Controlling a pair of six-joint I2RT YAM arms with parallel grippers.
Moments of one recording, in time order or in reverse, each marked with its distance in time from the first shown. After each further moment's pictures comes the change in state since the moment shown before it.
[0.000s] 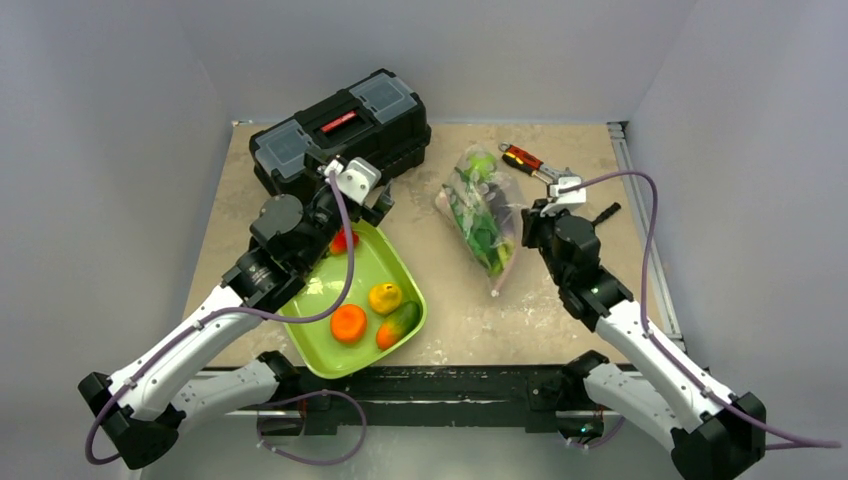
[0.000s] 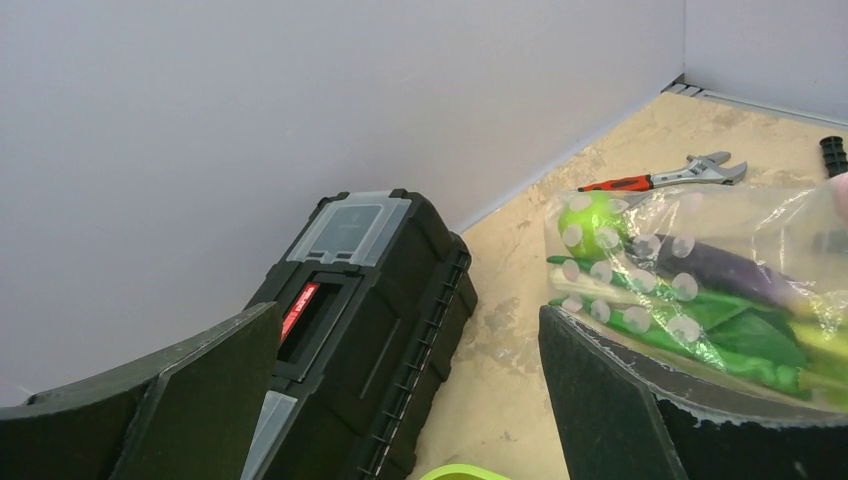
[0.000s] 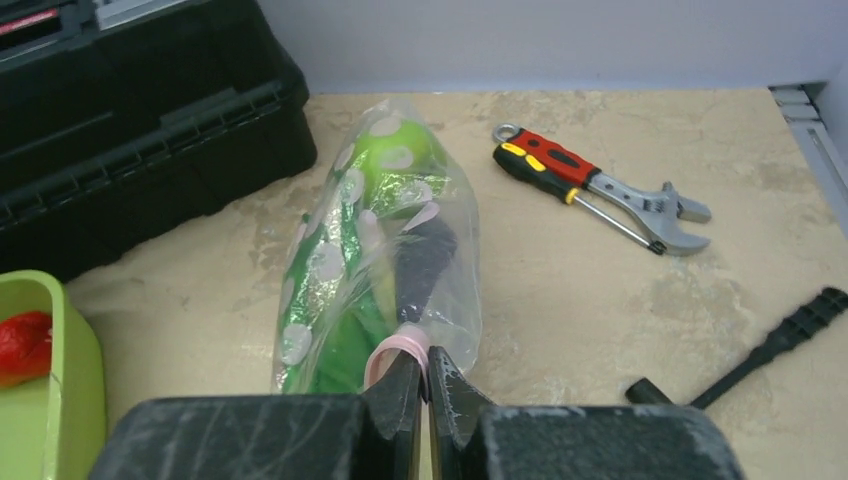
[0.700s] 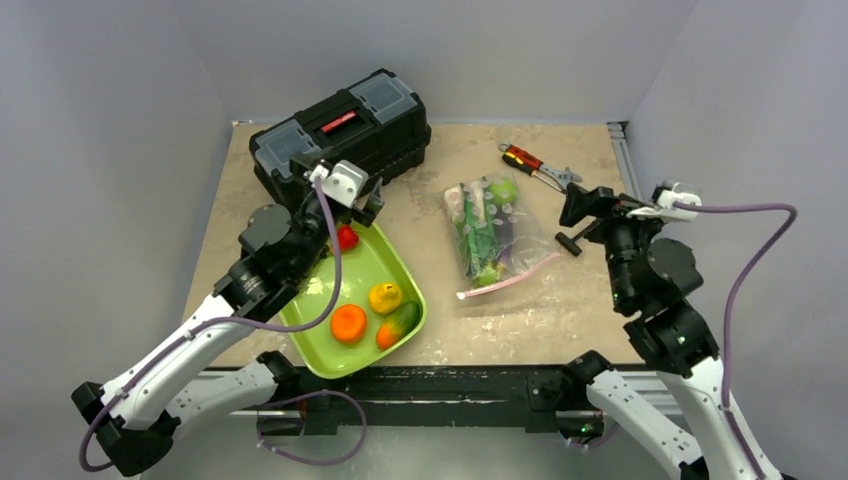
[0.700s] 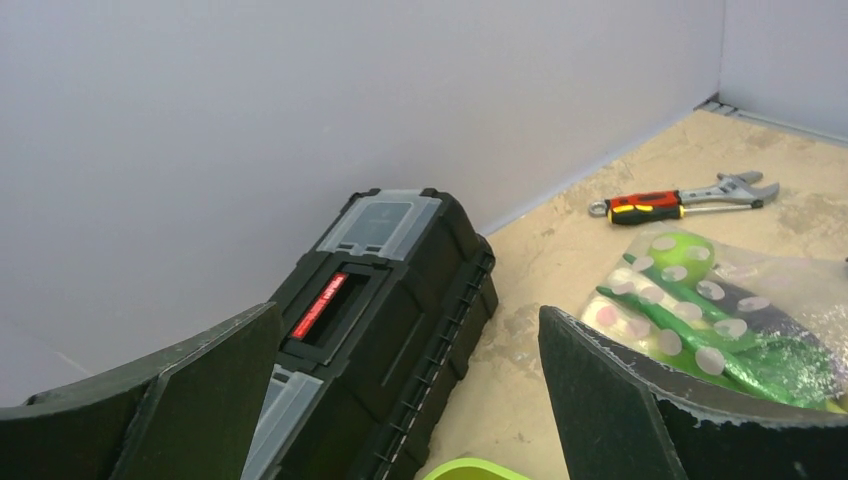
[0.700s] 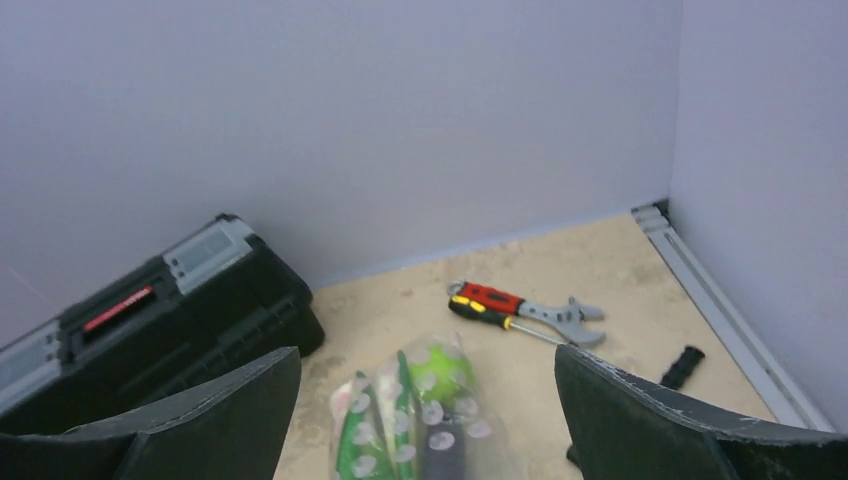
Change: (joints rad) left arm -0.013 -0.034 -0.021 0.009 -0.062 0.000; right arm -0.001 -0.269 0.332 -0.364 0.256 0.090
